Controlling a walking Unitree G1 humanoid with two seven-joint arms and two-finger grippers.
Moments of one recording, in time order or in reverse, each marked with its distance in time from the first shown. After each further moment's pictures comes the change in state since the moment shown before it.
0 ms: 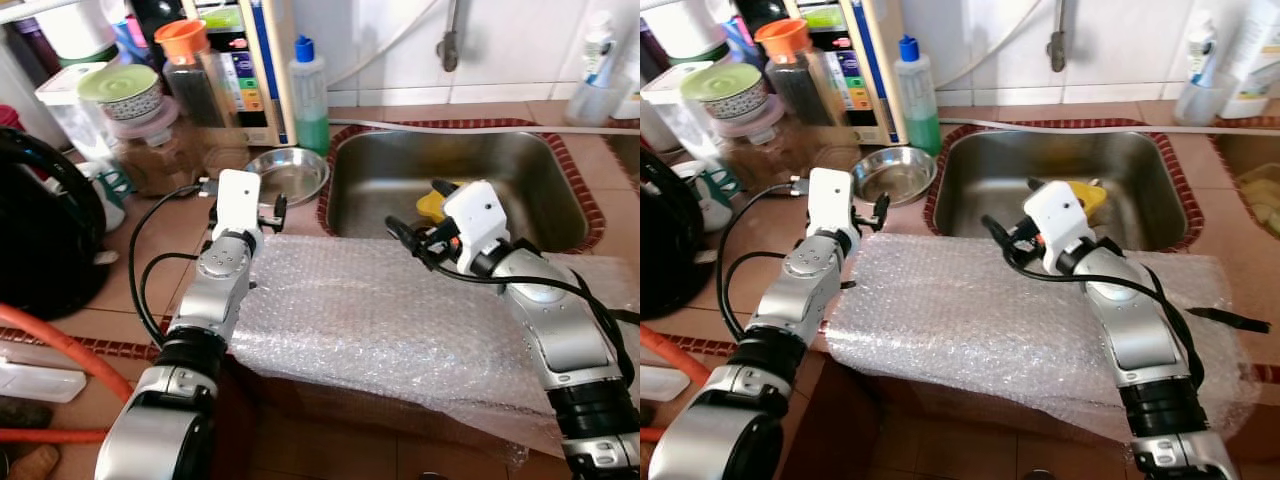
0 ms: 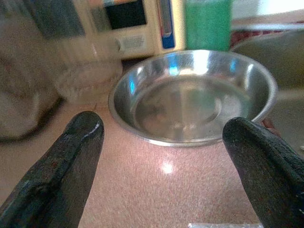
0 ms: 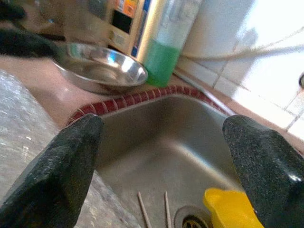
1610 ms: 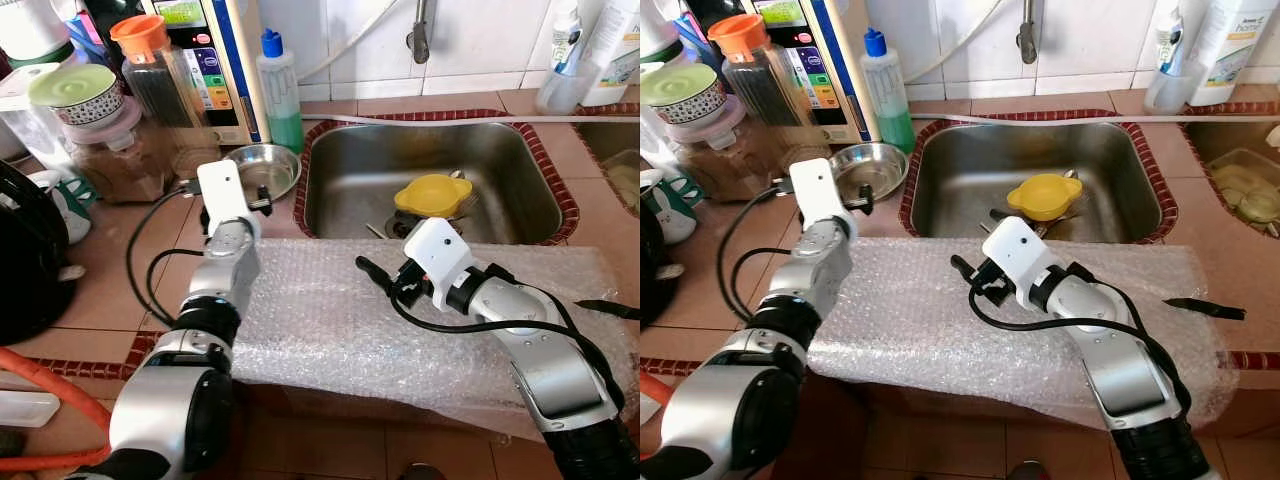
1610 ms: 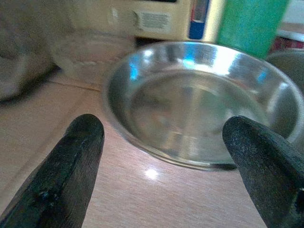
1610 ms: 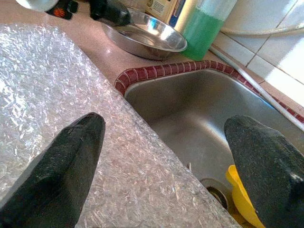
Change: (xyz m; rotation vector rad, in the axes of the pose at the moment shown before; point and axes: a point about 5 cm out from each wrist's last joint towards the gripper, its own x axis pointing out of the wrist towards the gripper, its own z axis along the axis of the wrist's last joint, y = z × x) left arm 0.013 0.011 0.007 -0.200 0.044 0.233; right arm -0.011 0.044 0.005 -0.056 0.071 0.142
